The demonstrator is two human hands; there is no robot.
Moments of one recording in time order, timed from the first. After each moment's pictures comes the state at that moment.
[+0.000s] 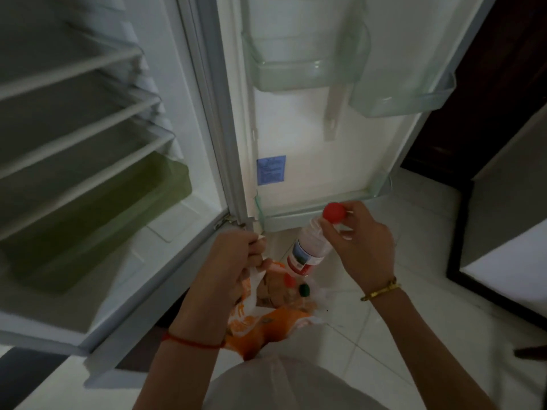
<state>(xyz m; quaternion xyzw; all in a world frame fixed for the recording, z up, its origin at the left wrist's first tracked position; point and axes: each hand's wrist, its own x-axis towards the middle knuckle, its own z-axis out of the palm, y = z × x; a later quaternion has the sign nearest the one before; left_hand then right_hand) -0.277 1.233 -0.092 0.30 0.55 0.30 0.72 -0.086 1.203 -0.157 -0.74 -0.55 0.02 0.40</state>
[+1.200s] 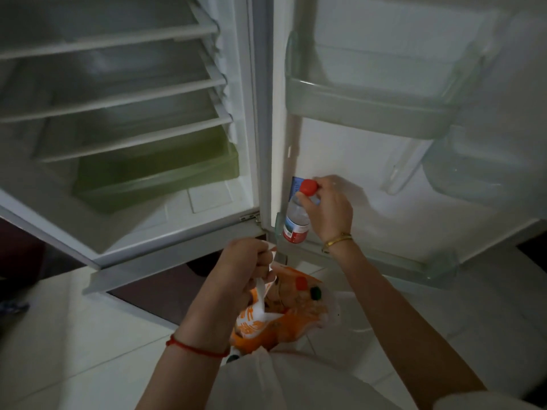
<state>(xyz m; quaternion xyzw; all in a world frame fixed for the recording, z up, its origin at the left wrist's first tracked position) -0.184 1.282 -0.105 0.17 0.64 0.42 0.62 -0.066 1.433 -0.196 -0.60 -0.71 0.18 0.31</state>
